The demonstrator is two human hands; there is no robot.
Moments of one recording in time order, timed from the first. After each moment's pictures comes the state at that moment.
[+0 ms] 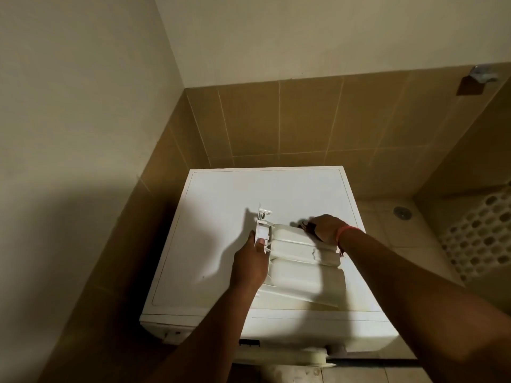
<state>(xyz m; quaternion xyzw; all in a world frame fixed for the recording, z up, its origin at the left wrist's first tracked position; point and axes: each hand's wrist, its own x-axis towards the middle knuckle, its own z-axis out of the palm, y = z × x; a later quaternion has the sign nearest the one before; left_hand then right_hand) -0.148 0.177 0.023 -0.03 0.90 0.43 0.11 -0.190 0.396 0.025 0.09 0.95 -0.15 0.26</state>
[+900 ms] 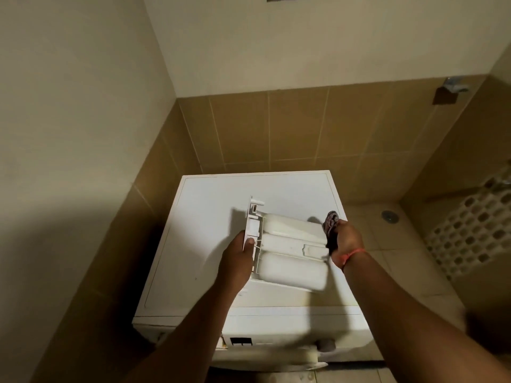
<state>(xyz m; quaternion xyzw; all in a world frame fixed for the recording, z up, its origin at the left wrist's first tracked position) -0.139 0.163 0.036 0.01 0.85 0.51 0.11 -0.135 0.416 0.010 0.40 0.47 -0.78 -0.08</state>
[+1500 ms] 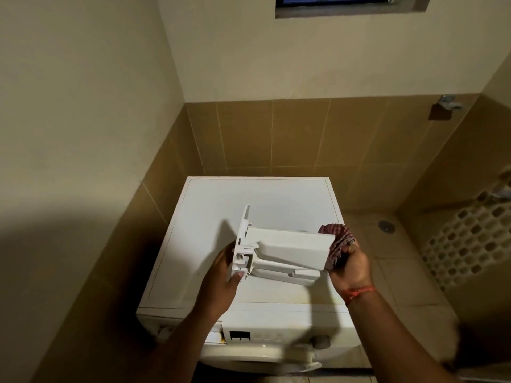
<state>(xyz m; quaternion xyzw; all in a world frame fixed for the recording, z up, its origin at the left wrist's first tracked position) -0.097 0.106 0.027 0.11 0.87 0.47 0.05 -0.074 0.388 0.013 0.25 0.32 -0.90 -0.15</state>
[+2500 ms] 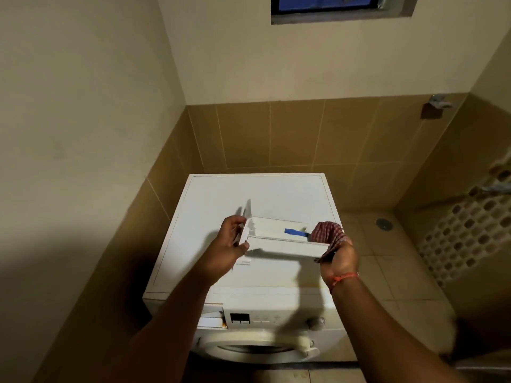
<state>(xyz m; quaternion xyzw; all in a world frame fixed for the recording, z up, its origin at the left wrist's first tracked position) -0.104 0.111 0.071 0.13 0.73 0.63 0.21 -0.057 0.366 0.016 0.29 0.36 -0.87 -0.18</state>
